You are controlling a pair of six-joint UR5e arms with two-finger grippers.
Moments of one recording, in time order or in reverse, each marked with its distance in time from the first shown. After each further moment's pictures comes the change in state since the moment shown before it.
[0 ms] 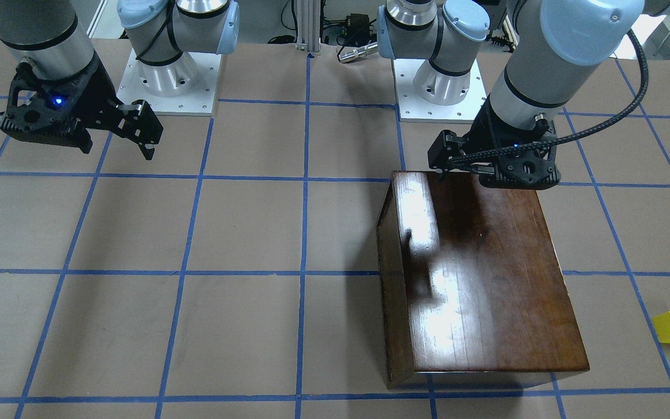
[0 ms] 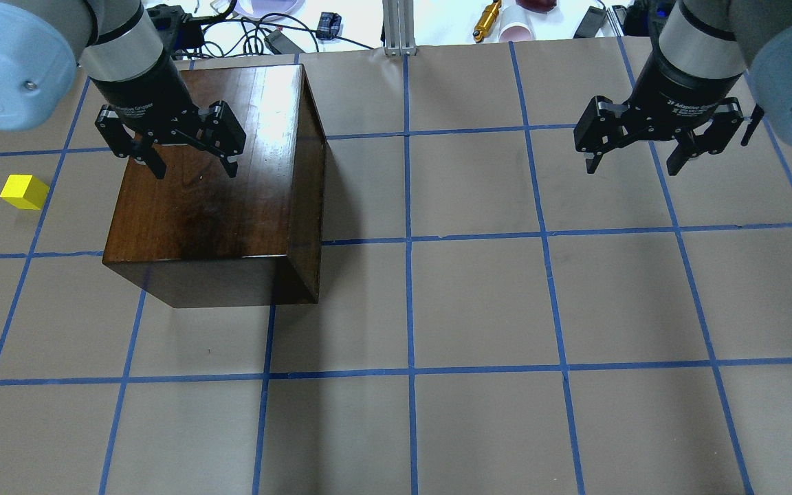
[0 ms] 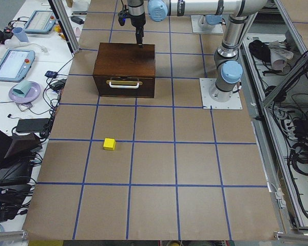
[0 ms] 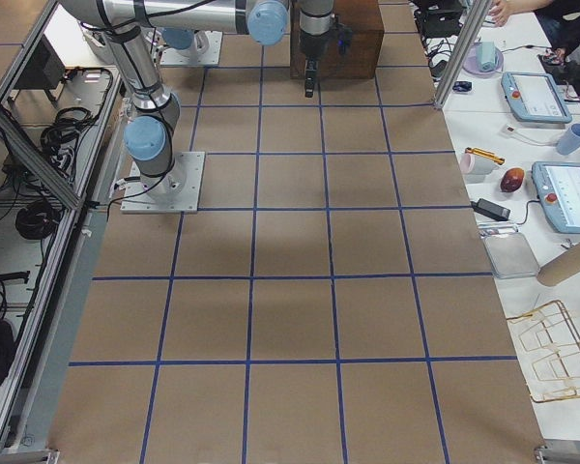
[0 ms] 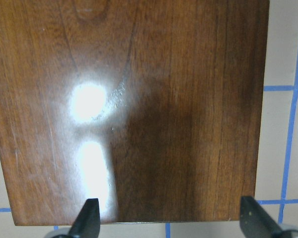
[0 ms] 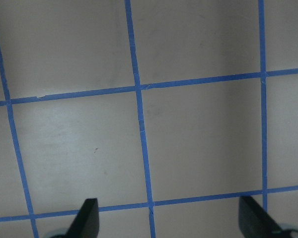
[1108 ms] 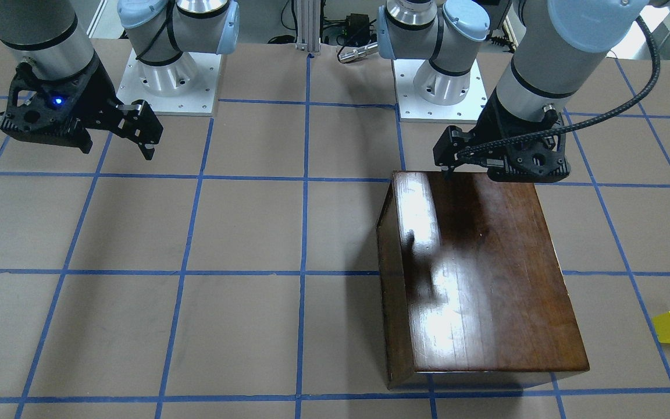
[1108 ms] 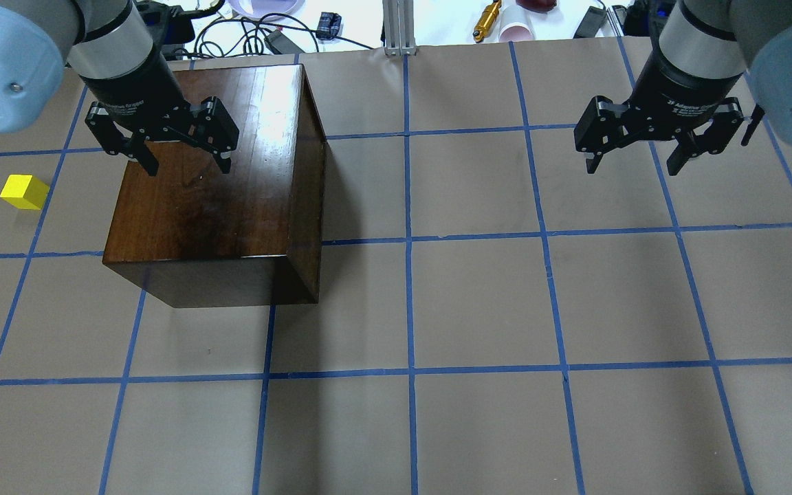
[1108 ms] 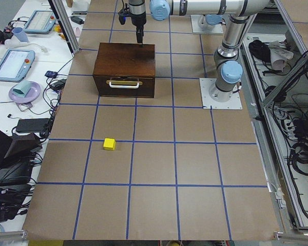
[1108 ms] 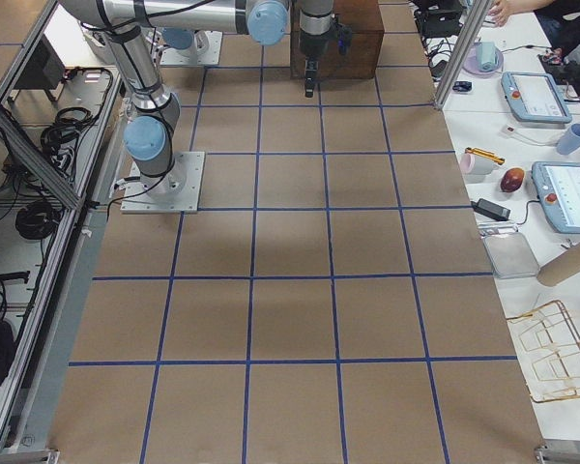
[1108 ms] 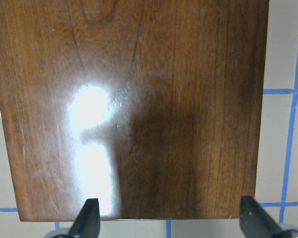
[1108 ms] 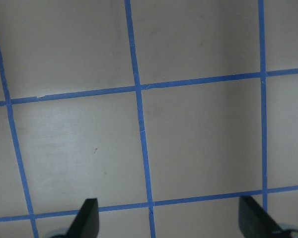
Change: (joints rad) left arm 0.012 0.014 -0.001 0.012 0.005 -0.008; right arm 0.000 0.000 0.000 0.000 0.000 0.000
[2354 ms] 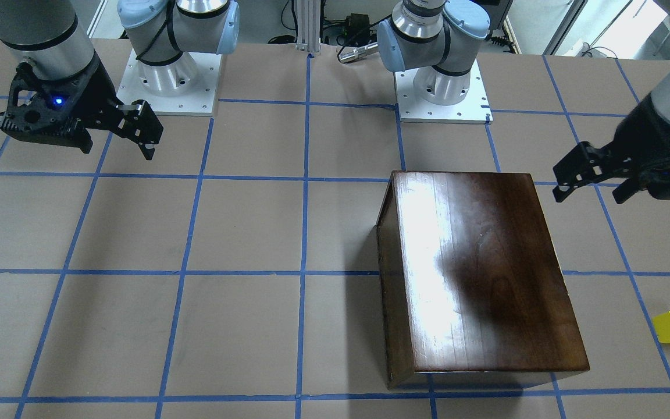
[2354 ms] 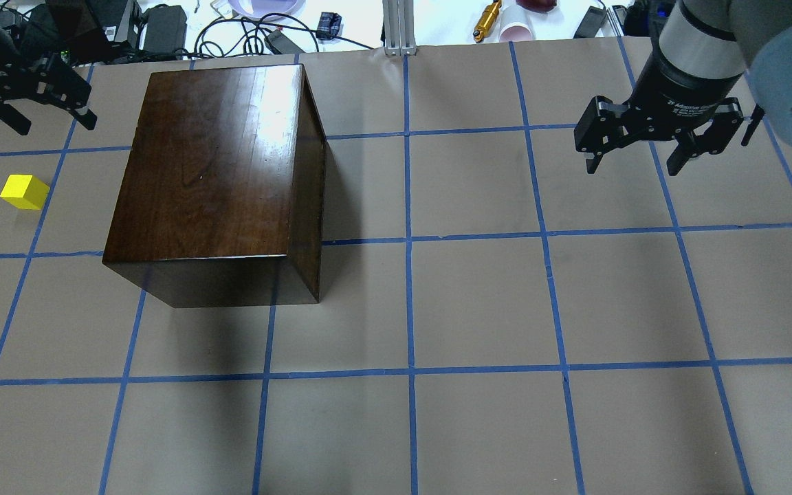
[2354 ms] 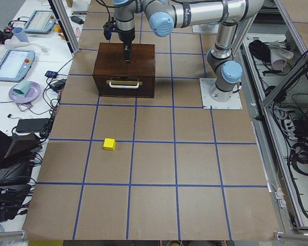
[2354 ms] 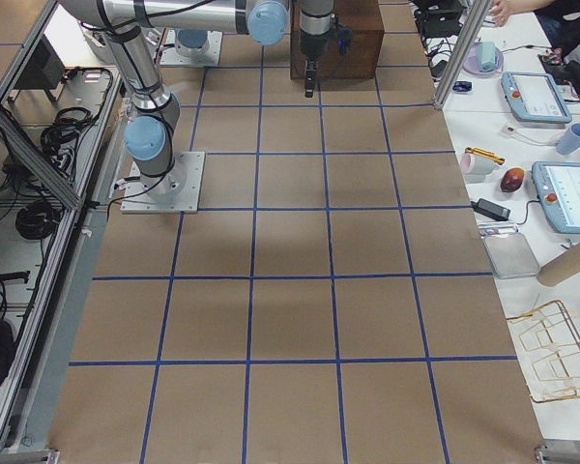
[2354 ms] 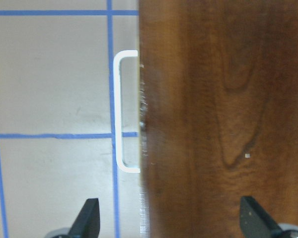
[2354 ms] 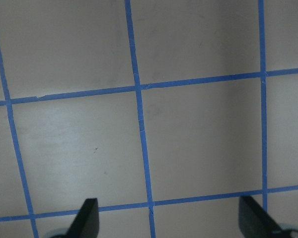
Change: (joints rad) left arm 0.374 -0.071 0.117 0.006 -0.085 0.412; right arm 0.000 0.000 0.000 0.000 0.000 0.000
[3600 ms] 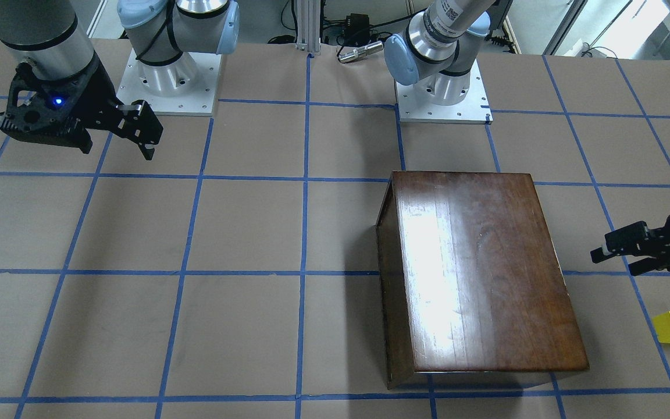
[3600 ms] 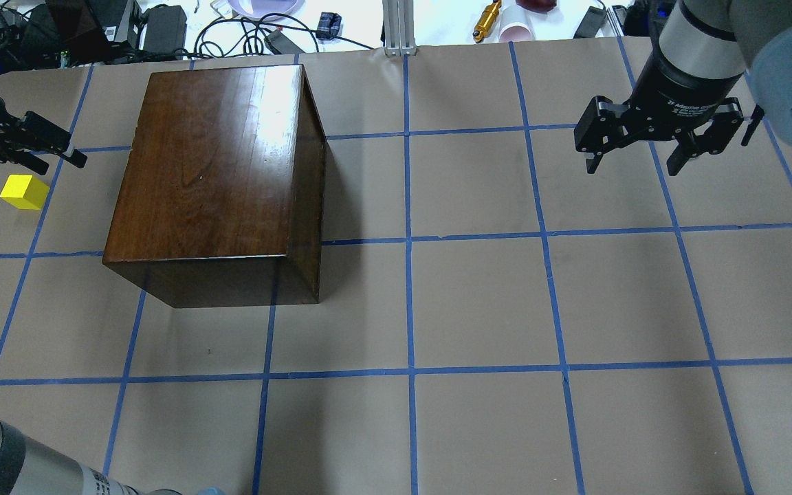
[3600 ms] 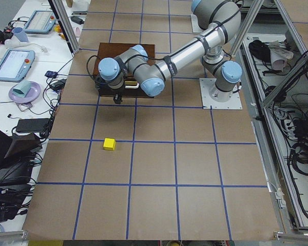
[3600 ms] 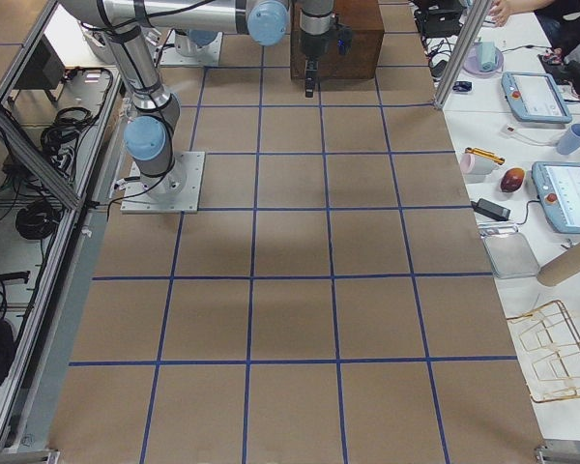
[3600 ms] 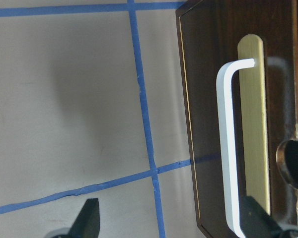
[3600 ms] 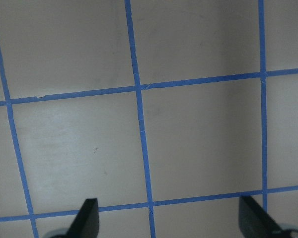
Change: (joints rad) left arm 0.167 -0.261 -0.010 0.066 -0.235 0.284; right arm 0.000 0.000 0.000 0.000 0.000 0.000
